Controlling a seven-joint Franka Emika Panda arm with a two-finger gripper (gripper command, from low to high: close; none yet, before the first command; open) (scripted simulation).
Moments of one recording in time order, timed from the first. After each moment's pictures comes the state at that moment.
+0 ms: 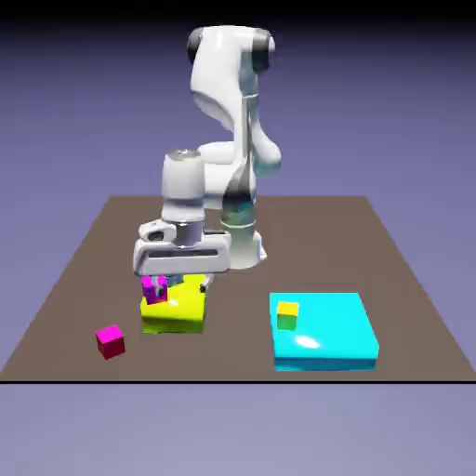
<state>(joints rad) 0.15 0.13 -0.42 -2.37 0.02 2.62 0.17</state>
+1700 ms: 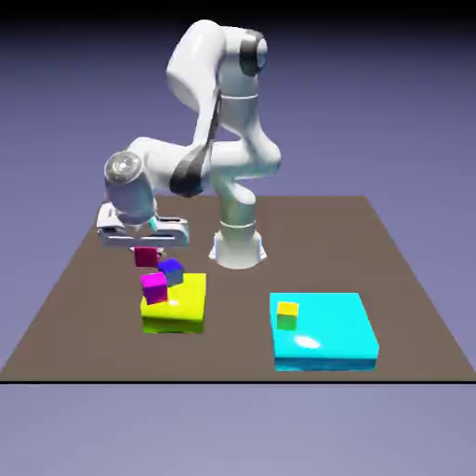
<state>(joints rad) 0.08 0.09 -0.55 -2.33 -0.15 1.96 0.45</state>
